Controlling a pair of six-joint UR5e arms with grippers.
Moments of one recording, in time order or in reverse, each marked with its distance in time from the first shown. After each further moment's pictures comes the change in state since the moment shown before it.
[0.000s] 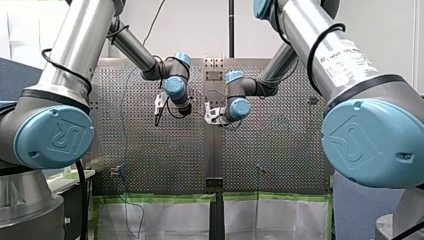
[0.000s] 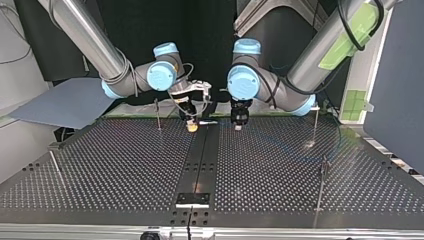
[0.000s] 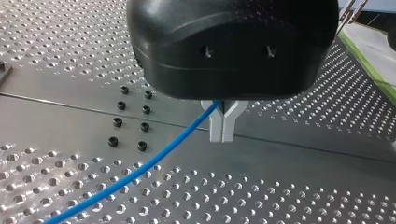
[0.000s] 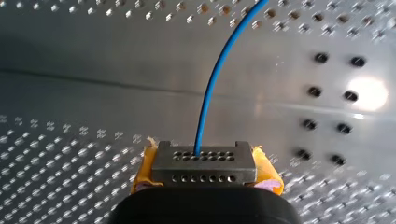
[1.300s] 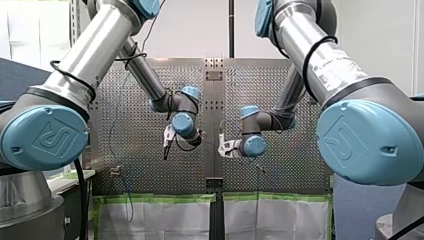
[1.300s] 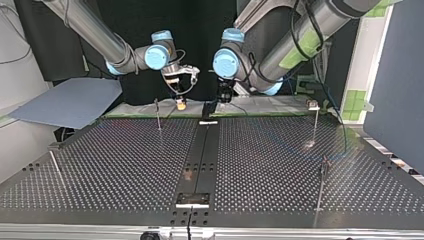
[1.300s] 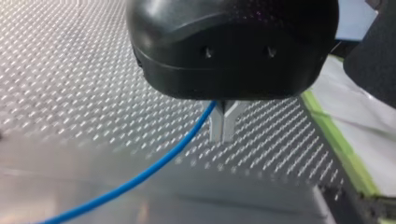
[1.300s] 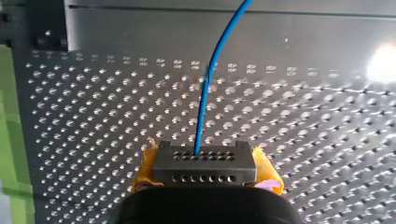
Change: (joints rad) left arm -0.102 -0.210 -0.115 0.292 -0.007 -0.021; right arm -0.074 0.111 0.263 -0.353 -0.002 0.035
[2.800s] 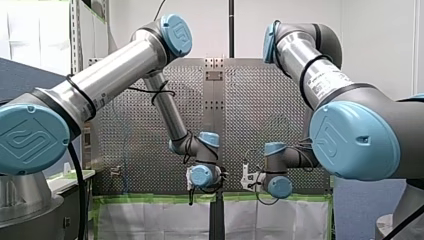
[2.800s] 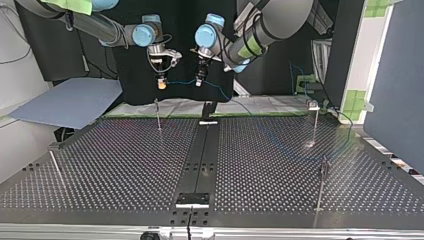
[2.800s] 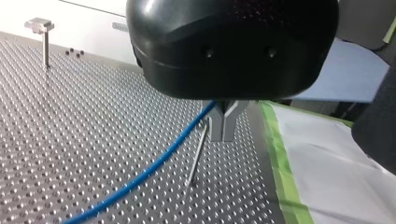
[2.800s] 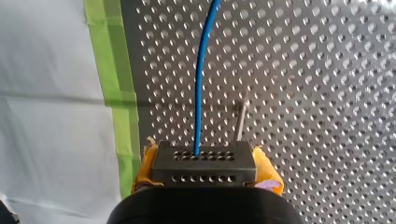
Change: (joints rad) left arm -0.189 -0.334 0.033 0.419 -0.026 -0.106; right arm -0.154 0.157 0.257 -0.434 -0.019 0.072
